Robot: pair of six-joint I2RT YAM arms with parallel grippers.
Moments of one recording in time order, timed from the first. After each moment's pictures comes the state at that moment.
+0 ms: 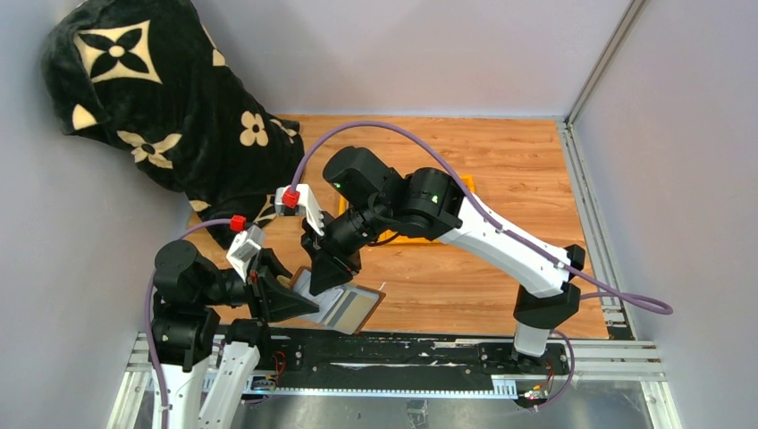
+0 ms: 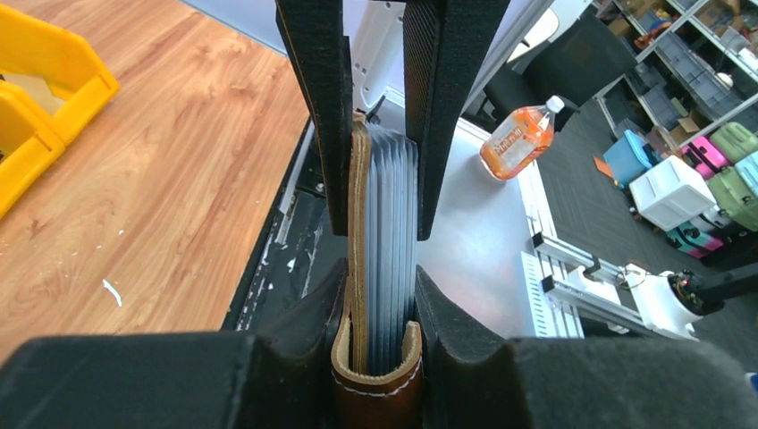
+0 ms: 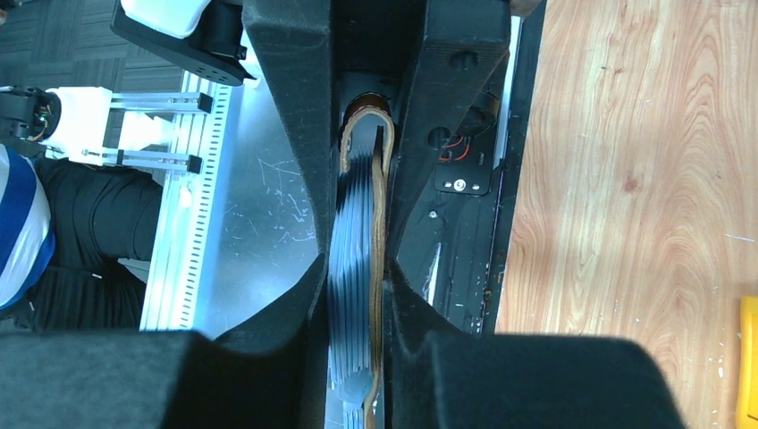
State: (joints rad) left arm -0.08 0.36 0.86 -0.59 1.42 -0.40; right arm 1.24 1.79 2.27 -1.12 -0.64 0.01
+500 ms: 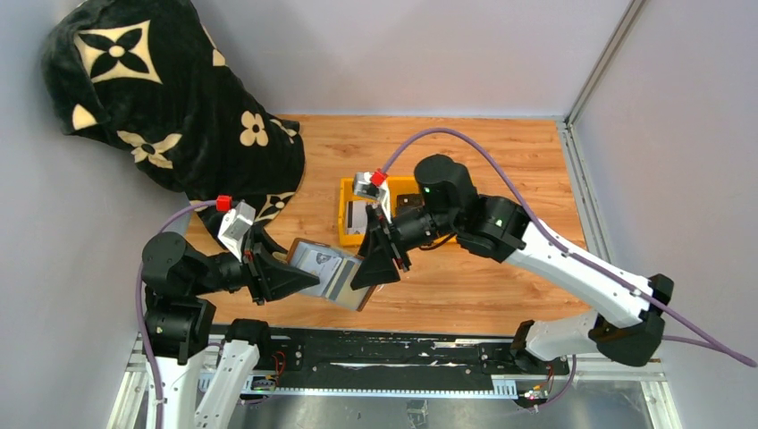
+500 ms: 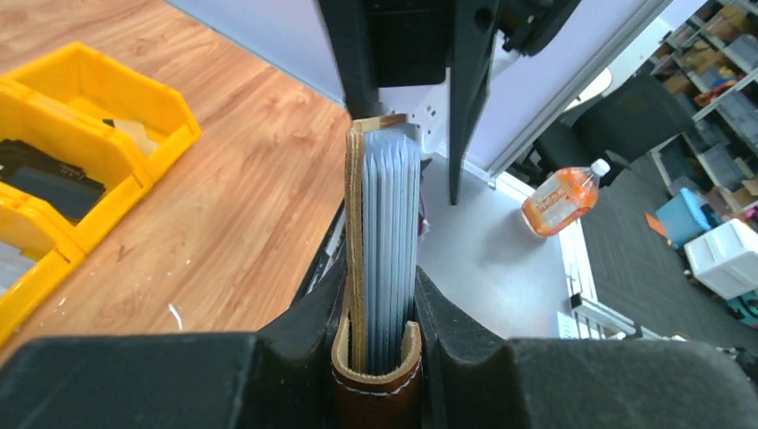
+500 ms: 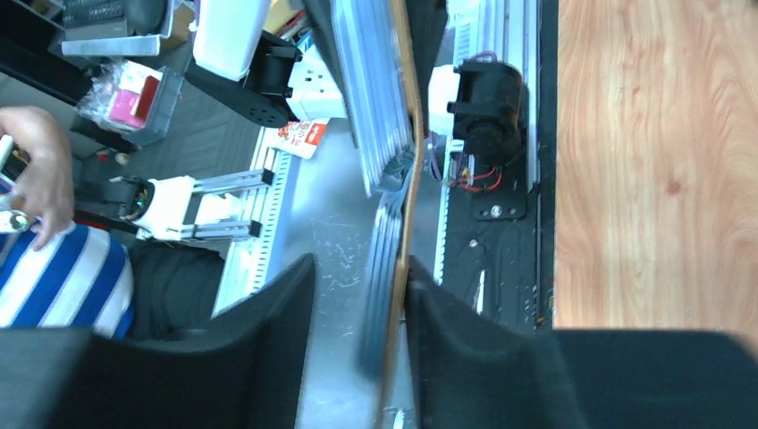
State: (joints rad) left arm -0.08 0.44 0.95 -0.54 1.28 -0.44; right arm 1.07 1.33 1.51 -0.55 -0.82 0.26
